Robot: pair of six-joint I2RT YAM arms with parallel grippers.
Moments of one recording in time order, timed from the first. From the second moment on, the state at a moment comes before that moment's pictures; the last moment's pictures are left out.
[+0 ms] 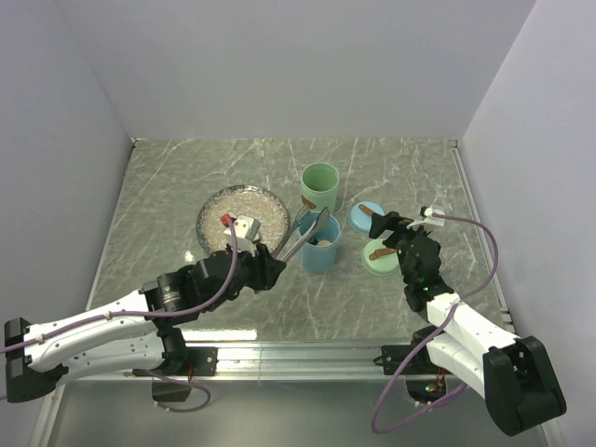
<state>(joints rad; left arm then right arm) -1.15 0.82 0.74 -0.31 -0.43 -0.62 0.31 0.94 0.23 0.63 0.27 0.42</state>
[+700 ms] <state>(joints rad) -1.09 0.93 0.86 -0.68 -0.93 -0.95 0.31 1.02 0.24 0.64 0.26 0.42</state>
